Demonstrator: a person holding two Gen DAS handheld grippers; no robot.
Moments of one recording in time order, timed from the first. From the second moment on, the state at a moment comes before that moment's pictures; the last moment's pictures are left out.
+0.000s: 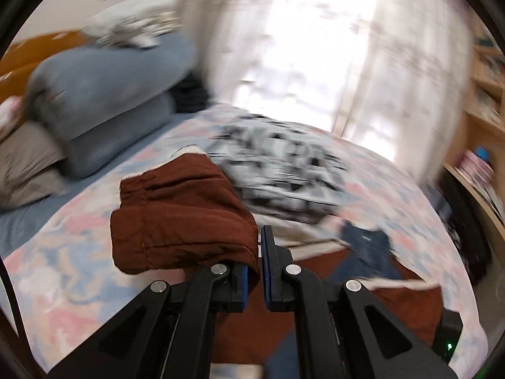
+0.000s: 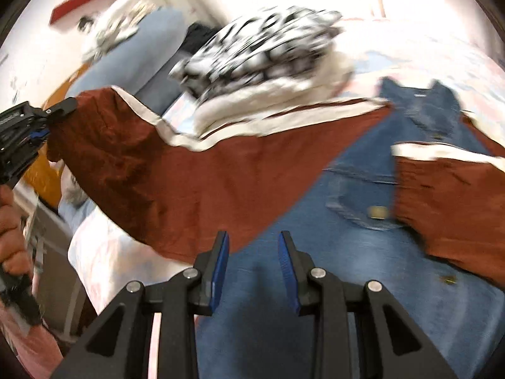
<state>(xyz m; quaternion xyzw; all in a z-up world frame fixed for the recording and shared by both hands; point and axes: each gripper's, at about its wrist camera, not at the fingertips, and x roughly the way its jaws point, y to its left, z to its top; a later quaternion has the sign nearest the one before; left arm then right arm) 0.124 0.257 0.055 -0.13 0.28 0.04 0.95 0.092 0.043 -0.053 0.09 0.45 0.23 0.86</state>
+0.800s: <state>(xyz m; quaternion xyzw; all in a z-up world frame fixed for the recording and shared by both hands) 0.149 0.020 -0.099 -0.01 0.46 -0.07 0.88 0.068 -0.149 -0.091 0.18 0.45 0.11 0.87</state>
